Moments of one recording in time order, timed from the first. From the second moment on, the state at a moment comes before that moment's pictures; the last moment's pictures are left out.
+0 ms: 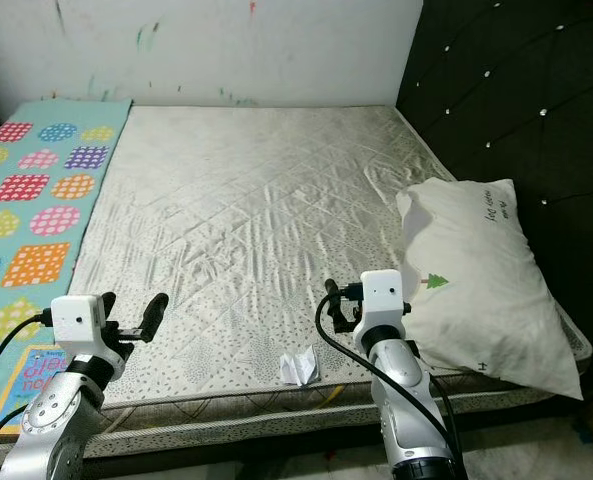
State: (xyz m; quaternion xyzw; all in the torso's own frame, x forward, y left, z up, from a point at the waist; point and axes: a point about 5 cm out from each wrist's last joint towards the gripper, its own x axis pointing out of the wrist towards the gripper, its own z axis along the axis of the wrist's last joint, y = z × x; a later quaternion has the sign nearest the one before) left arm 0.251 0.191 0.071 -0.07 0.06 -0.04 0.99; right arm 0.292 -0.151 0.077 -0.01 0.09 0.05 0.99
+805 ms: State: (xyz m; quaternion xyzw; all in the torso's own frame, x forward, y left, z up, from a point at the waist) left arm 0.240 0.189 0.078 -0.08 0.06 -0.05 0.99; right arm 0.277 -0.150 0.068 -0.01 0.12 0.06 0.99
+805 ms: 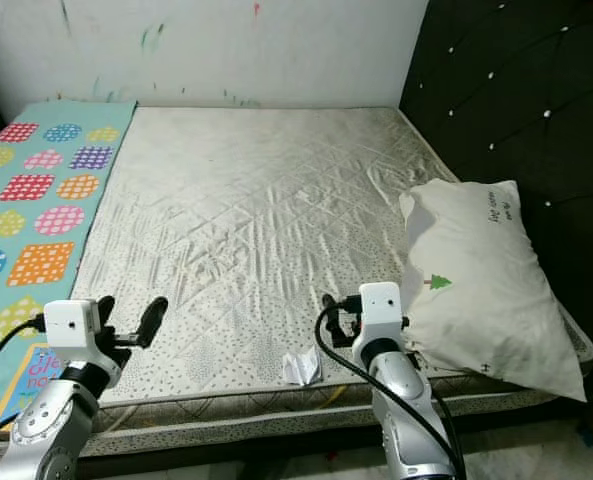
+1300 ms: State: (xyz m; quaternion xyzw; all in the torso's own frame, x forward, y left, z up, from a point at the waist) left arm 0.245 0.190 0.082 -0.08 0.06 -0.06 0.99; right arm 0.284 -0.148 0.076 -0.01 0.11 0.07 0.99
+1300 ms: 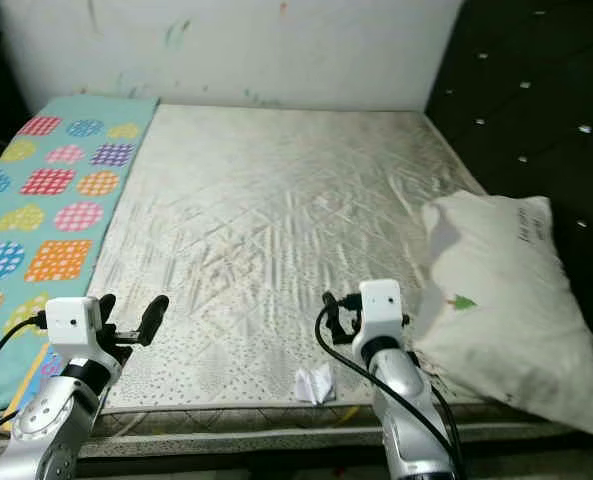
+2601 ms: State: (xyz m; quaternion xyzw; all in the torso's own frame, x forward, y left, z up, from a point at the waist) left arm 0.256 0.189 0.083 -0.07 0.05 -0.05 0.99; right arm 0.291 -0.148 0.079 -0.02 0.10 0.07 0.99
